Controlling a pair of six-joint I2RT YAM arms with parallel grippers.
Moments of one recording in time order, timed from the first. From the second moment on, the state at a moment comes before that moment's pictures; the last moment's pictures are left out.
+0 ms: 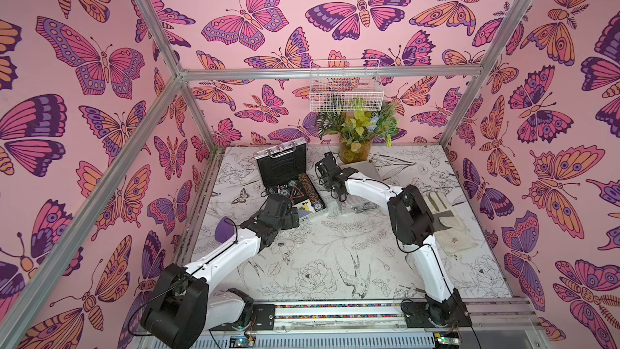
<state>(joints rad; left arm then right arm) -0.46 1.25 0.67 -0.29 -0.24 -0.48 0.66 2.28 1.82 -0.52 0.59 0.25</state>
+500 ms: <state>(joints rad) -0.44 1.24 0.66 -0.27 -0.26 -0.48 0.45 2.08 1.50 -0.49 0.63 0.26</state>
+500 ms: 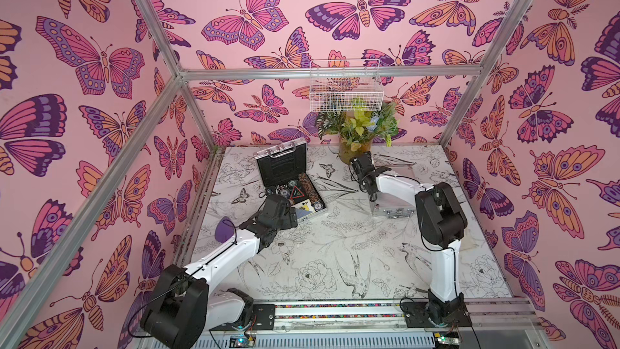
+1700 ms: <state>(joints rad) -0.40 1.23 0.63 -0.27 -0.26 -0.52 0.59 2.13 1.65 0.14 -0.17 0.21</state>
